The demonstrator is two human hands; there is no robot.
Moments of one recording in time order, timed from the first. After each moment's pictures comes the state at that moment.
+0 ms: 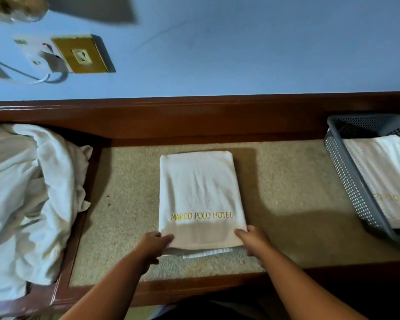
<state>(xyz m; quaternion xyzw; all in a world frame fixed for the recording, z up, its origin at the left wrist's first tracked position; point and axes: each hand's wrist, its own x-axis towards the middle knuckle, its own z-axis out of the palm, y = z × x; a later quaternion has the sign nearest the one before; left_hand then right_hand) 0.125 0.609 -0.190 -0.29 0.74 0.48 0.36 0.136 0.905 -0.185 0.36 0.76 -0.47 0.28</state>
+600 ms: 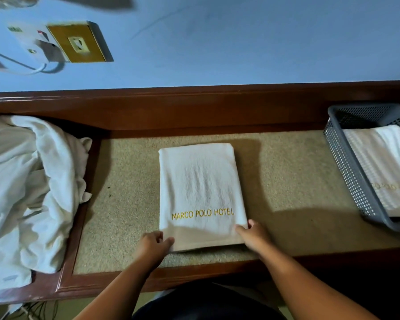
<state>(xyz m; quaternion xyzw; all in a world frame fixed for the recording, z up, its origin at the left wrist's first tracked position) 0.161 0.592 -0.222 -0.22 0.84 0.39 0.30 0.151 0.908 -0.202 0.35 0.82 -0.38 0.26</state>
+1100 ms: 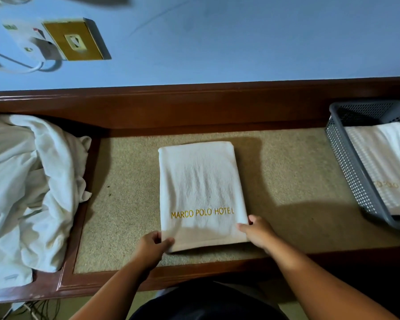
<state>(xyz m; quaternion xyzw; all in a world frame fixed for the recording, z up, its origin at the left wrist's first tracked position) 0.166 0.606 -0.192 -0.26 0.77 0.51 0.28 0.145 0.925 -0.201 0.30 0.81 -0.39 0.31</state>
